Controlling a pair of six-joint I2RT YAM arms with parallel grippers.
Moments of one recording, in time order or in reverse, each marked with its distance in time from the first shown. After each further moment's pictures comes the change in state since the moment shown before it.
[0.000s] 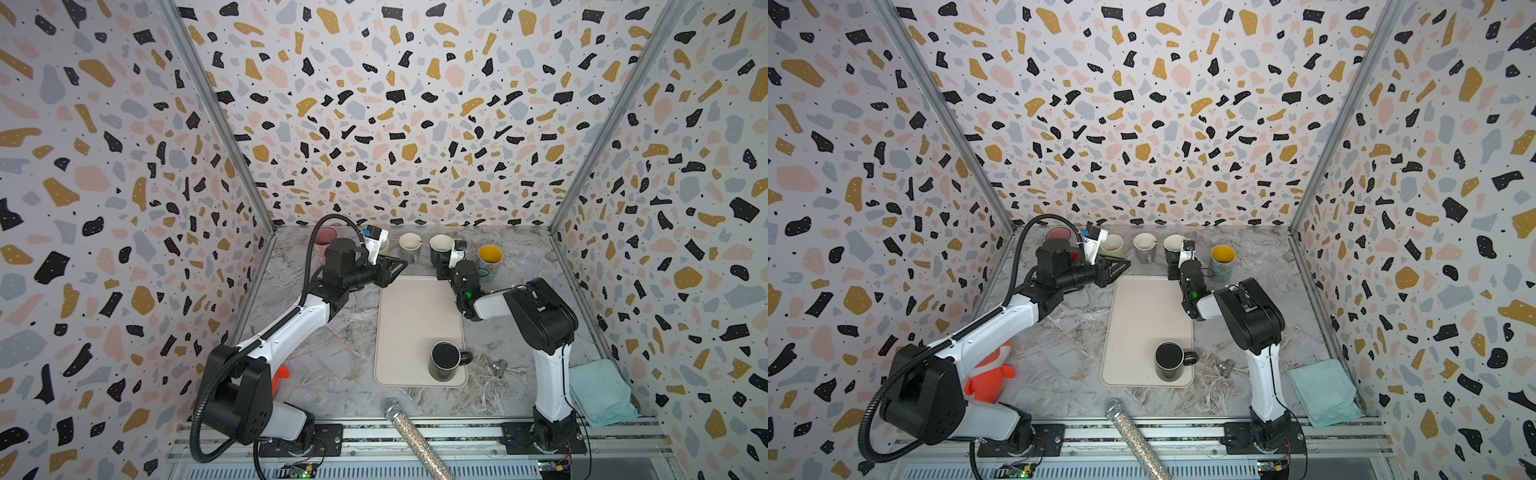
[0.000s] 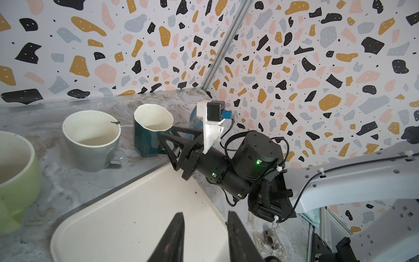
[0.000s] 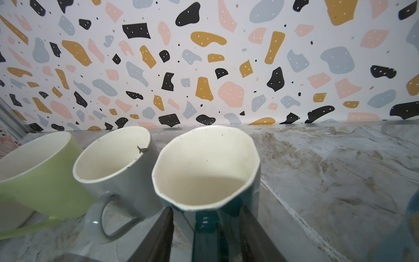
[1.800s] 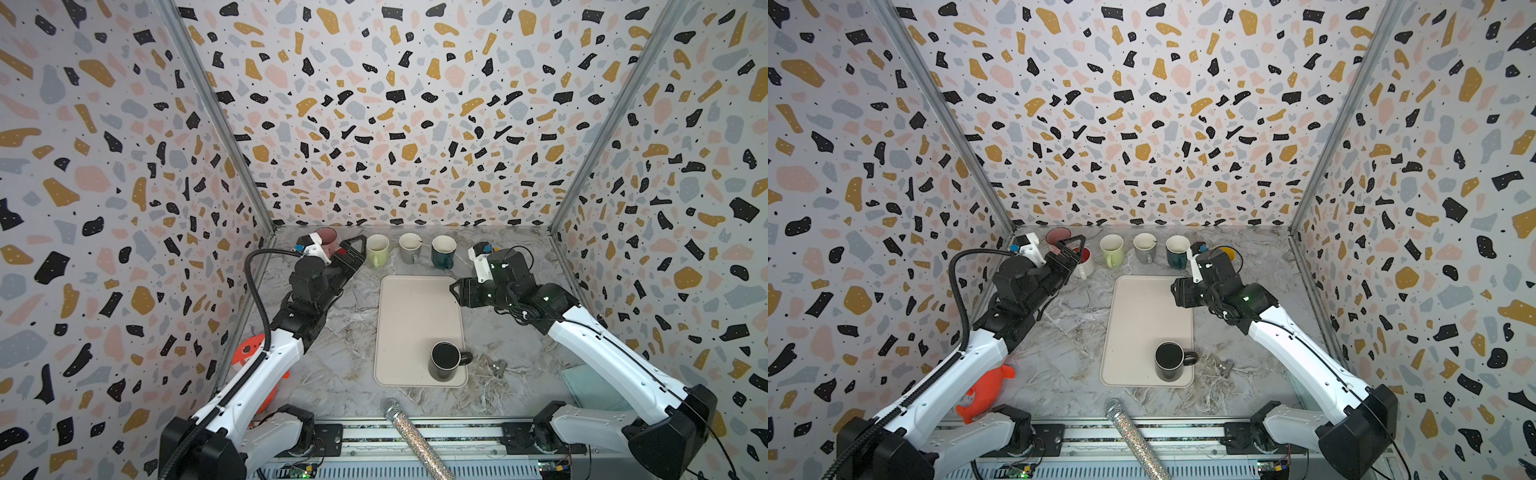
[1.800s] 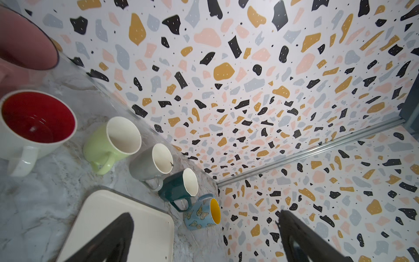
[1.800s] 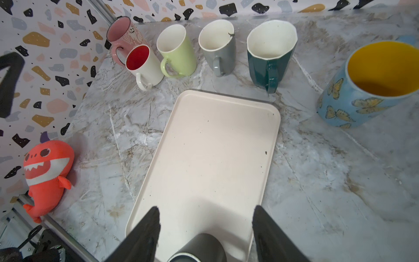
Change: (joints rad) left arm 0.059 -0.354 -0.180 0.030 -0.592 -0.699; right arm 0.115 -0.866 0.166 -1.634 -0.314 0.203
